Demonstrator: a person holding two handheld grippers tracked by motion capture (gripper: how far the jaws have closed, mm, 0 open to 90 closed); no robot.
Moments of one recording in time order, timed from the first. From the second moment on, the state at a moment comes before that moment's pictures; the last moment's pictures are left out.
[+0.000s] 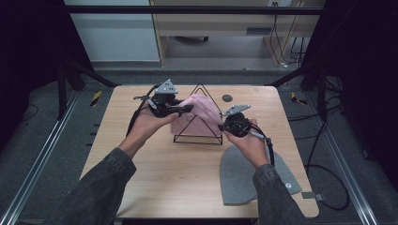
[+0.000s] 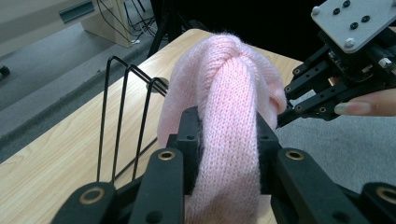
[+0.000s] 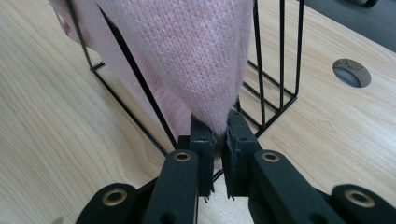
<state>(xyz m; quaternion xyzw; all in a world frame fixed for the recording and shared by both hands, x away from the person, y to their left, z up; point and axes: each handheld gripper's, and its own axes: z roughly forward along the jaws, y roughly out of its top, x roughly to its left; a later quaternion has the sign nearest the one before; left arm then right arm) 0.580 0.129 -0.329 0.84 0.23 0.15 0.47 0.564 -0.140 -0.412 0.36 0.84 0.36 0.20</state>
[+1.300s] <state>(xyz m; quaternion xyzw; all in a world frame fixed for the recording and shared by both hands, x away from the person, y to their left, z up) 0.580 0.123 -0.353 0.84 0.25 0.13 0.47 0.557 -0.151 -0.424 0.38 0.83 0.35 0.19</state>
